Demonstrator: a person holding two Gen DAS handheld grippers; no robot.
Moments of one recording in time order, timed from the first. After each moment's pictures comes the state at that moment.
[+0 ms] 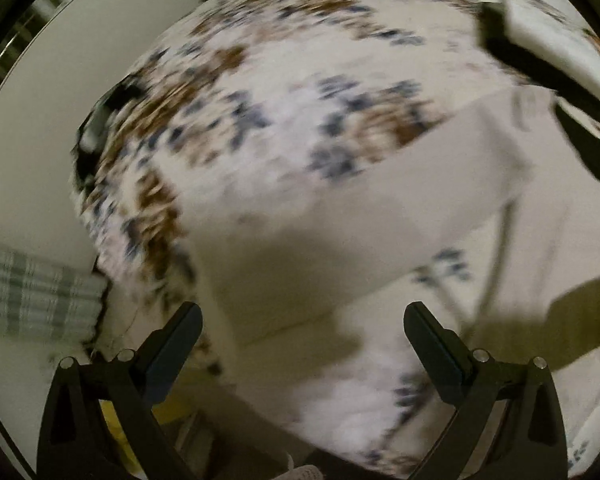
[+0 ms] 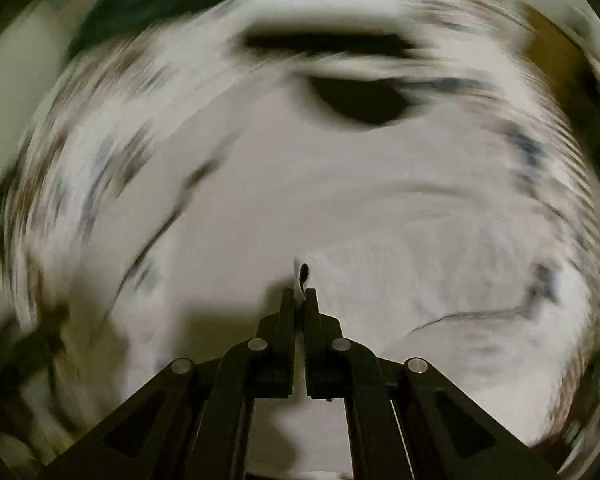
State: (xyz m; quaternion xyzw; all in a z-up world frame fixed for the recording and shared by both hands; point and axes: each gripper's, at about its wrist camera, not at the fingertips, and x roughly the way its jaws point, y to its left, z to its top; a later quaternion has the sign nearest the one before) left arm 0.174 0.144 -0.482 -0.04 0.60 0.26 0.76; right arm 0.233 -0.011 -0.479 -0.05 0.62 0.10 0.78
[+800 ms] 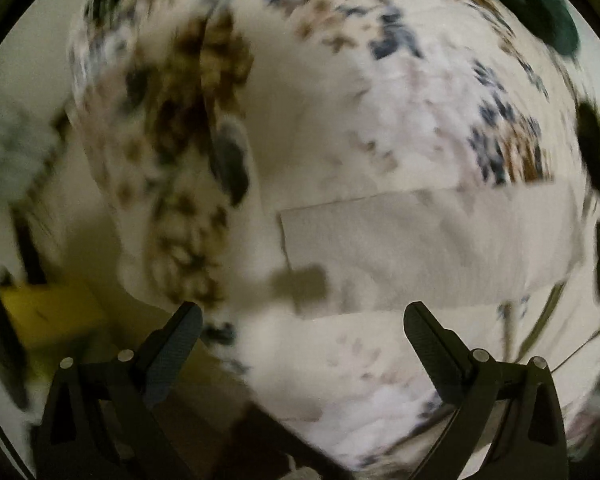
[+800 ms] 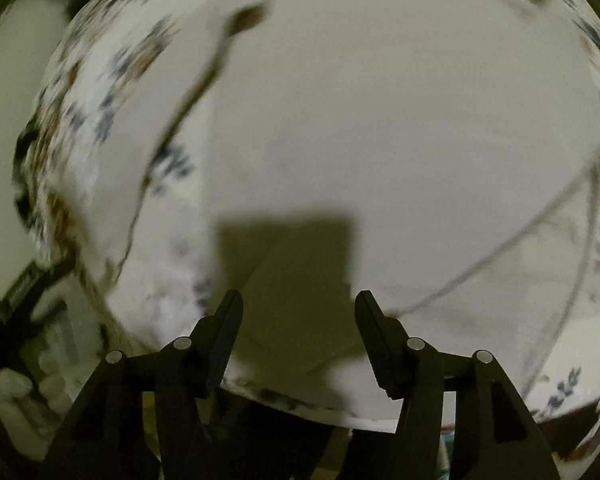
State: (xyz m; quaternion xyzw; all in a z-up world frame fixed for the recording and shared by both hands) left arm 0.111 0.278 -0.554 -0.33 0.60 0.27 0.68; right arm 0.215 -0.005 -0.610 0.07 0.73 0.11 0.68
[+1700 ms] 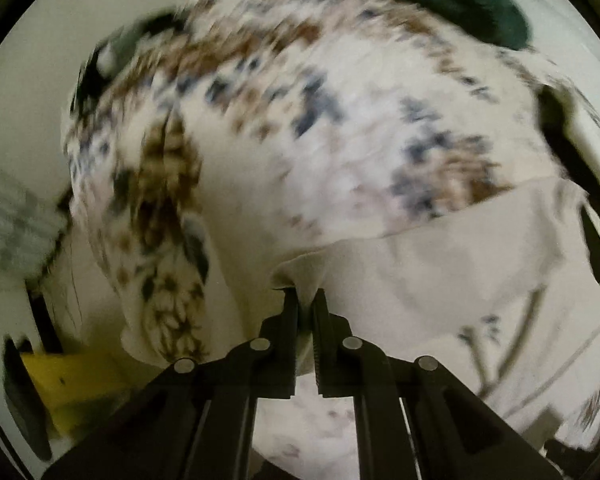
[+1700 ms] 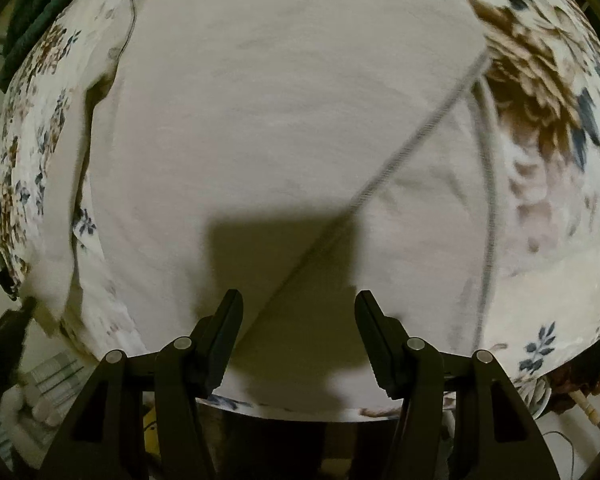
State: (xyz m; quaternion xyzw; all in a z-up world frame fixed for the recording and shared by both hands) left arm 0.157 0.205 -0.486 -0.17 0.54 0.26 0.78; right arm 0.228 -0.109 -0.651 0.11 0.74 0.02 0.66
